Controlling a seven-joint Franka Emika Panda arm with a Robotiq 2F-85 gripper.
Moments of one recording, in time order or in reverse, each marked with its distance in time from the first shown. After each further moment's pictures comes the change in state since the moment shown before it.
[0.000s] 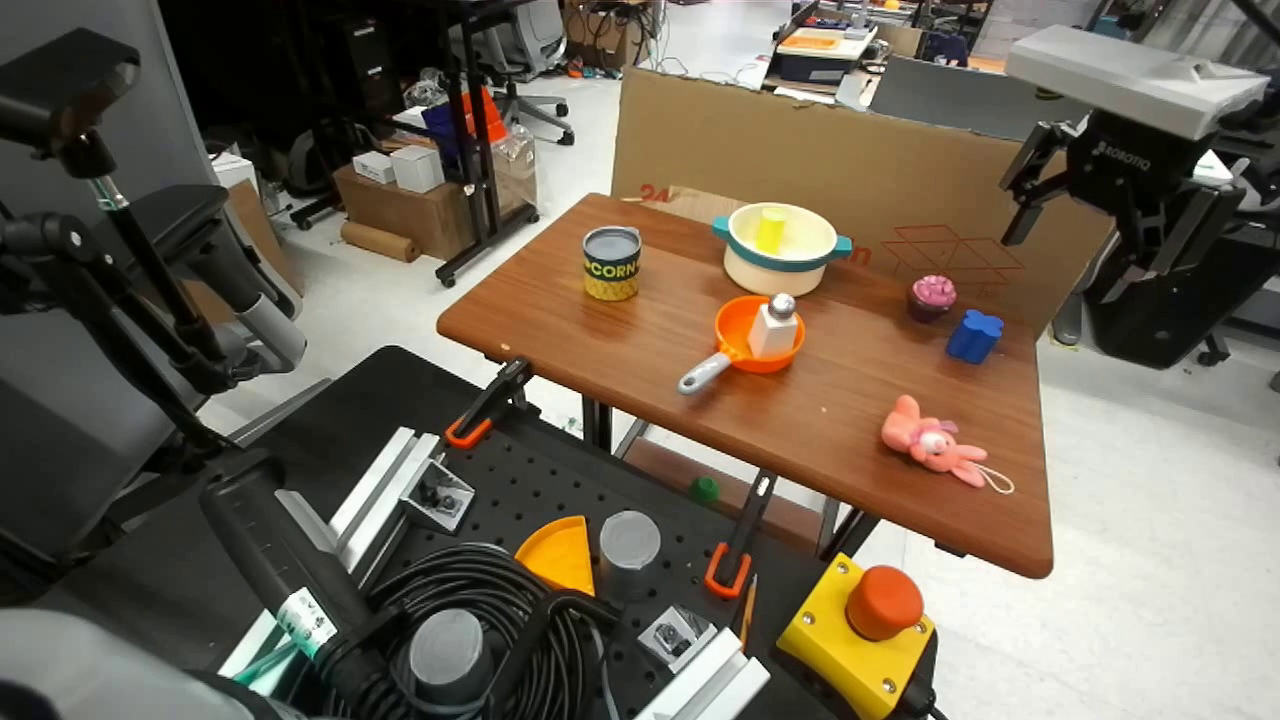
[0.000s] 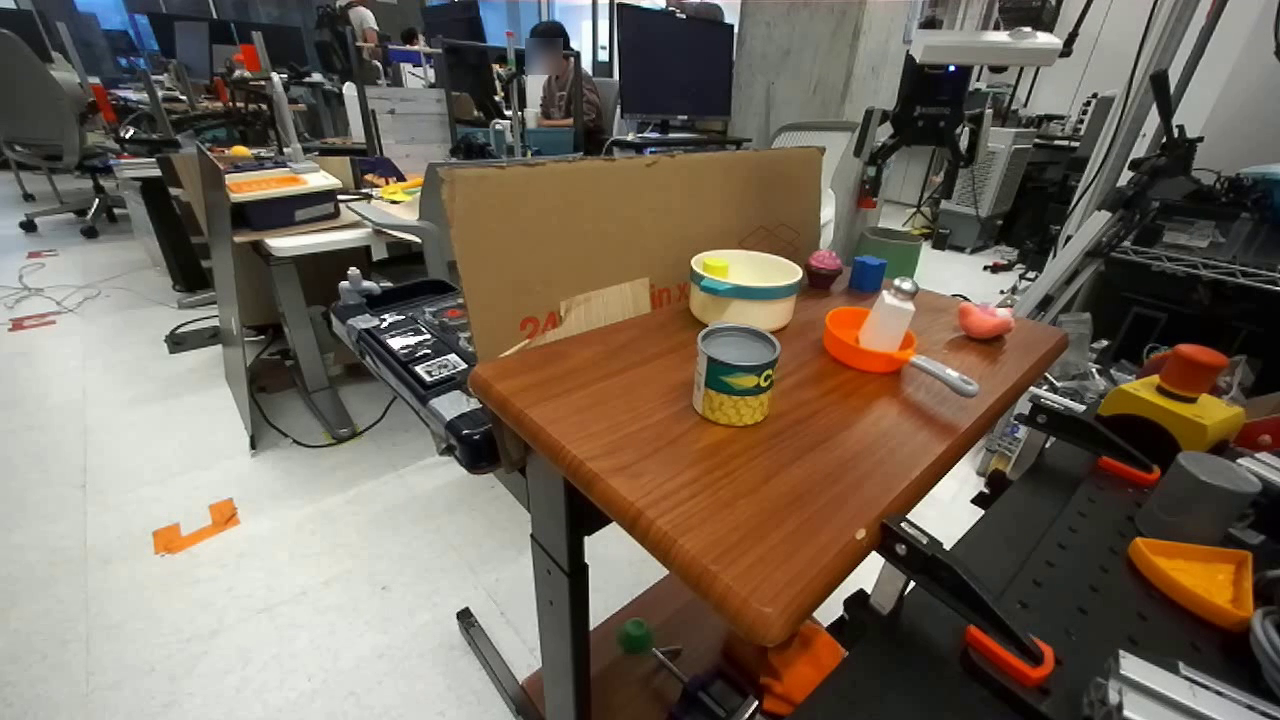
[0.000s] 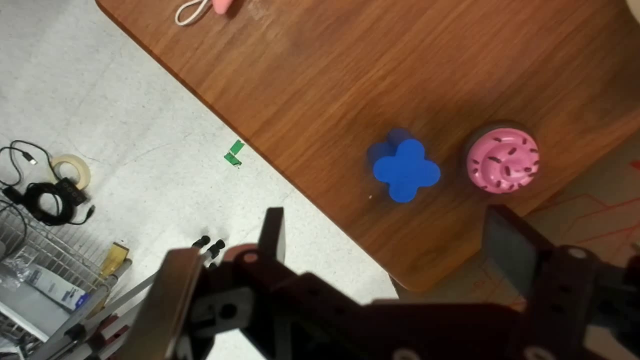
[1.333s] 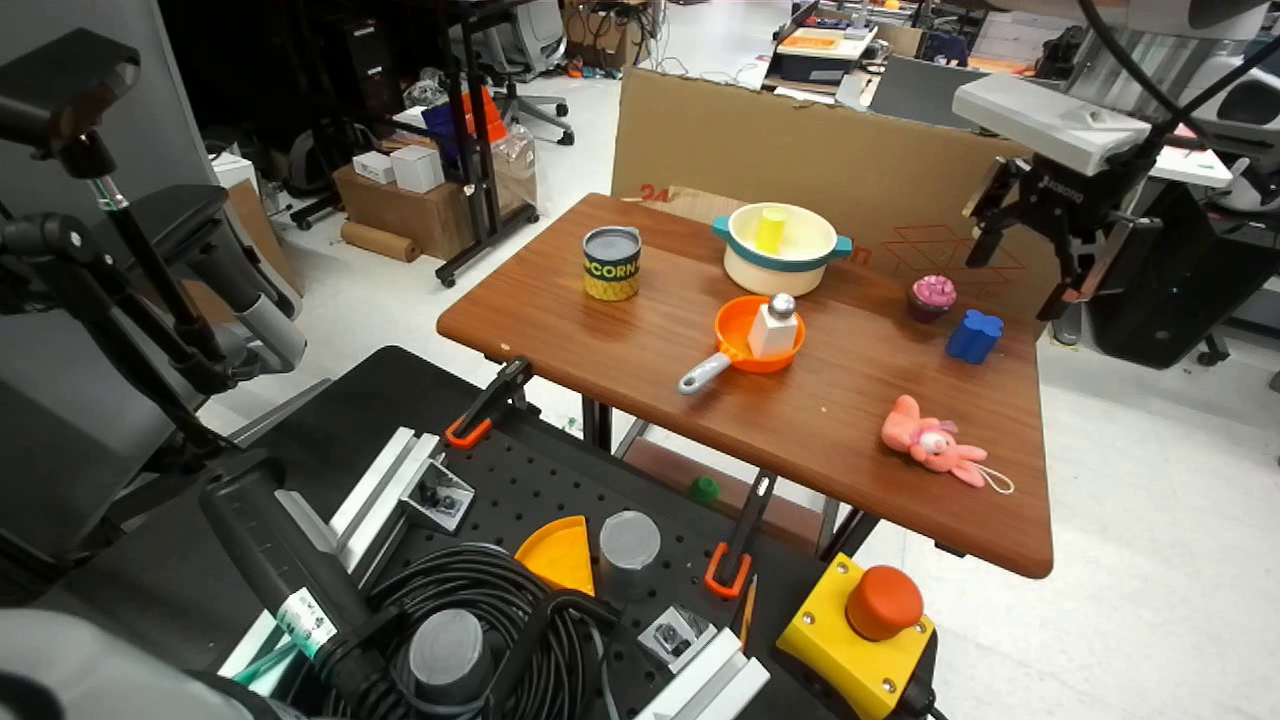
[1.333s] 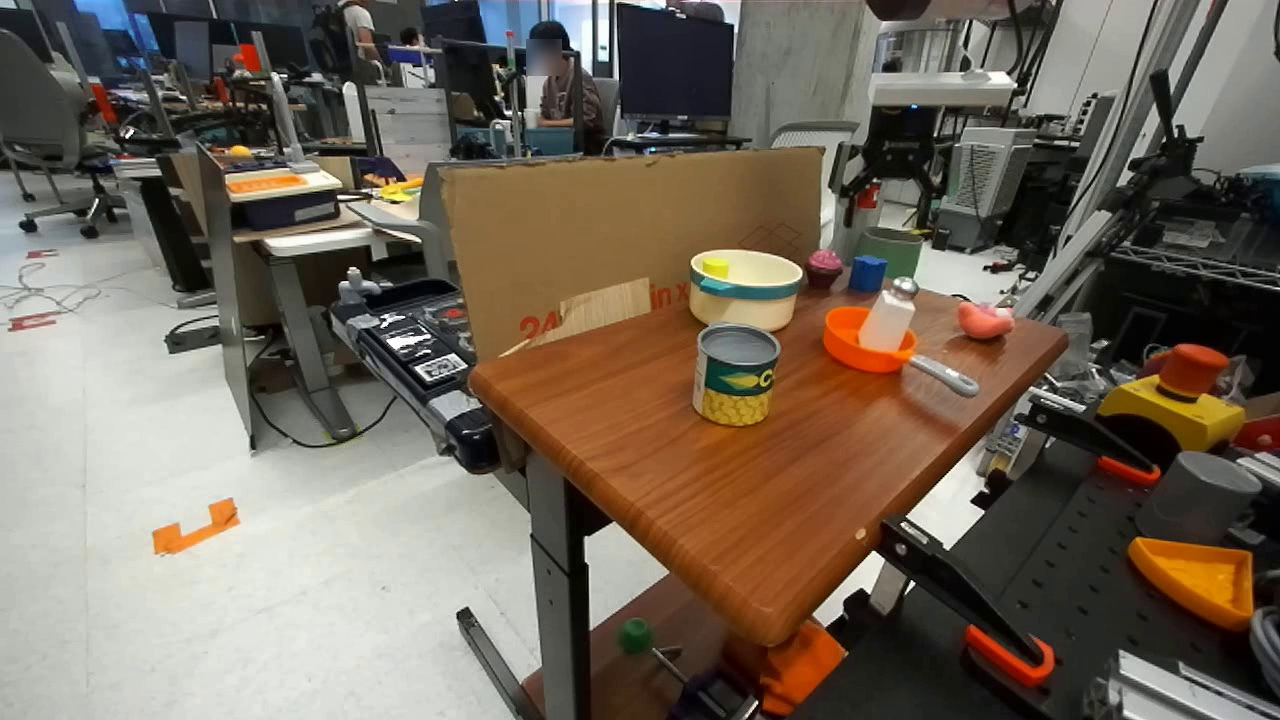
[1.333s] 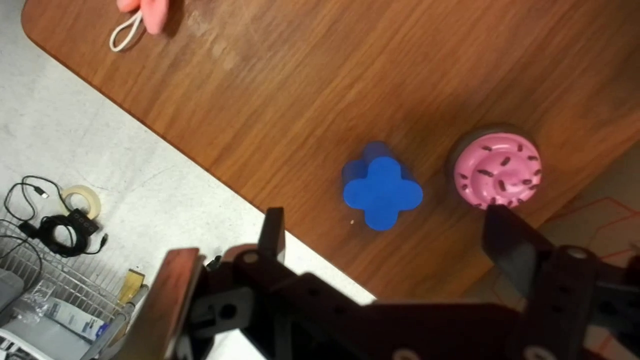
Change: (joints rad) arm 0.032 0.093 0.001 0.052 0.004 0.016 0.138
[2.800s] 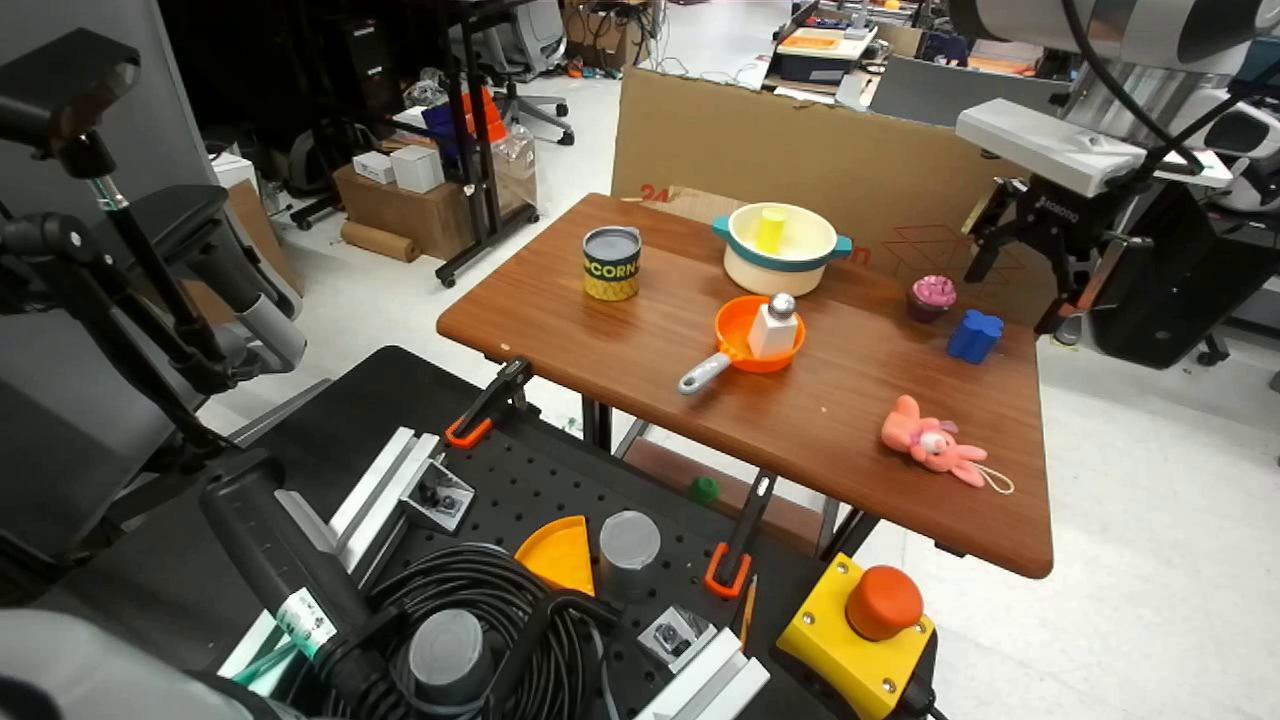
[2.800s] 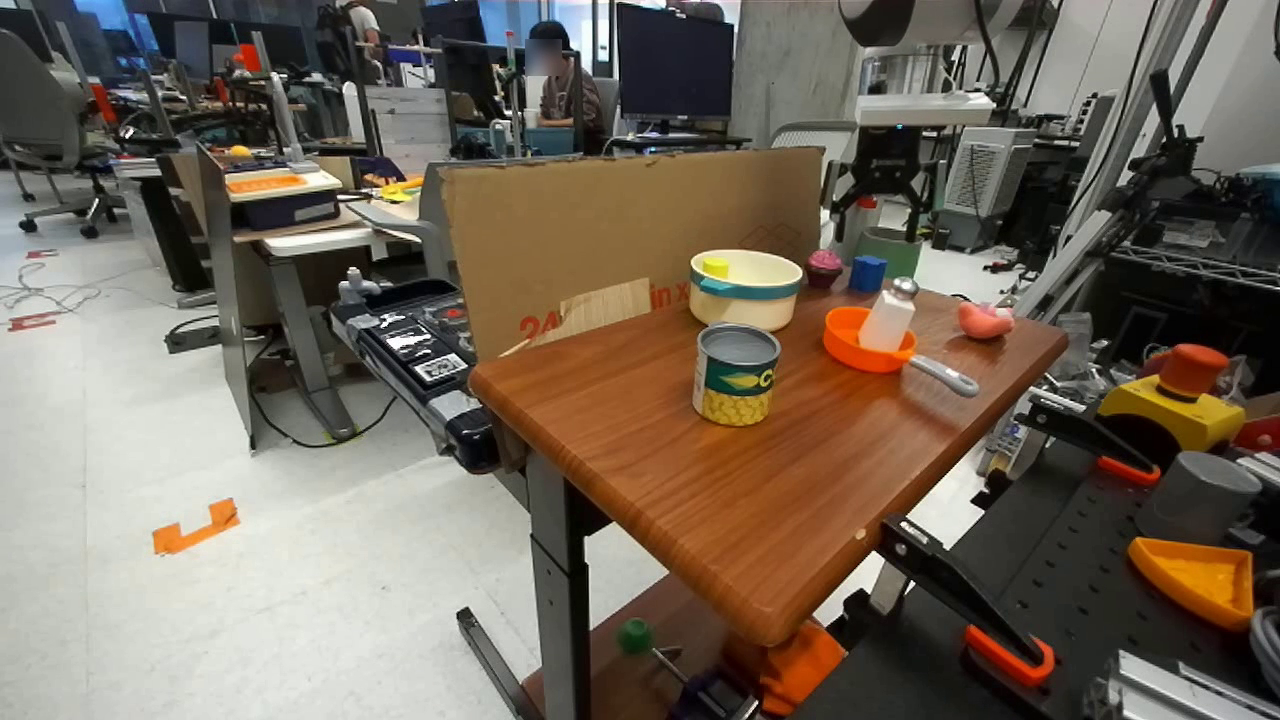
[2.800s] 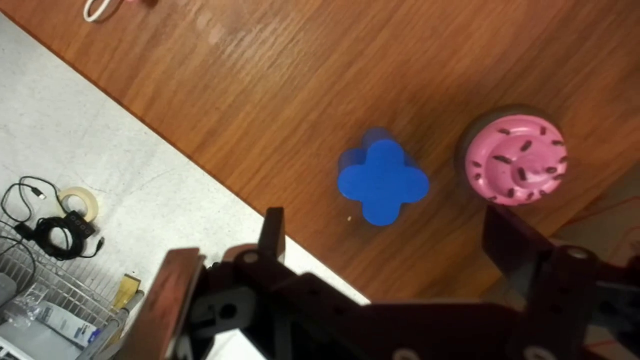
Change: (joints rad) arm -0.013 0.104 0.002 0.124 0.011 -0.053 -0.021
